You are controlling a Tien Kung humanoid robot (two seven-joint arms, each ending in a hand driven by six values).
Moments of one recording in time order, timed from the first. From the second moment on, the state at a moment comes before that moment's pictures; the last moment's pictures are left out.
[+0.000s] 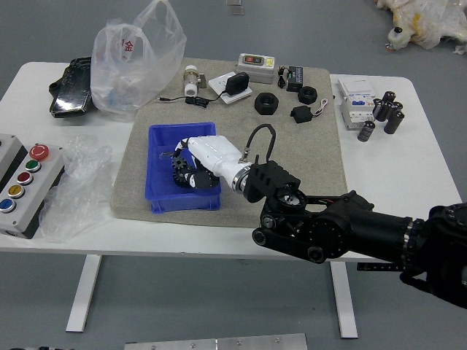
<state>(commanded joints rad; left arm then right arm) -0.22 0.16 -0.63 -0.29 0.76 0.04 0.16 0.96 0.00 0.10 0.97 -1.49 -0.39 -0.22</state>
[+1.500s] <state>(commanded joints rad) -0.21 0.15 -0.62 -0.29 0.74 0.05 0.15 0.66 -0.26 0.82 1.23 -1.40 -0.40 0.00</state>
